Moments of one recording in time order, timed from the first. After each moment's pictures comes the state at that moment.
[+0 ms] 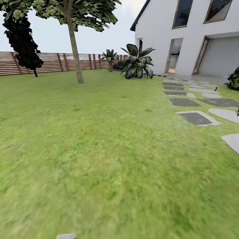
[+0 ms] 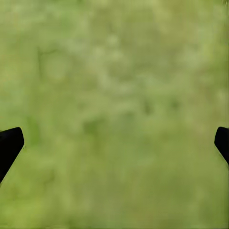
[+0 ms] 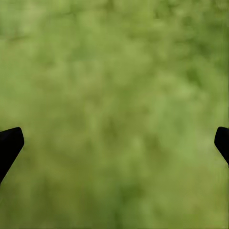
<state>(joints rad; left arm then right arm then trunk) -0.24 0.05 0.06 -0.32 0.01 -0.27 0.01 -0.02 -0.04 0.00 -0.50 0.00 -0.33 0.00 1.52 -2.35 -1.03</state>
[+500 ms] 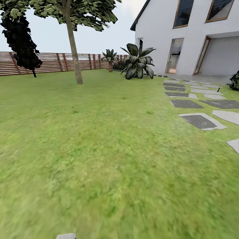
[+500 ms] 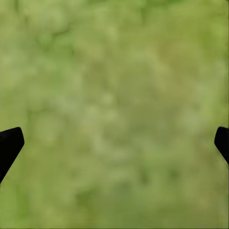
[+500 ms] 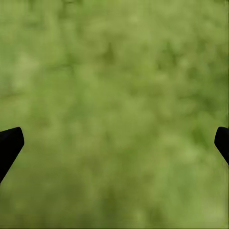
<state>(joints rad) -0.24 0.05 0.06 -0.32 0.01 -0.27 0.01 -0.02 -0.04 0.00 -0.50 0.00 -0.33 0.00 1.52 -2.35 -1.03</state>
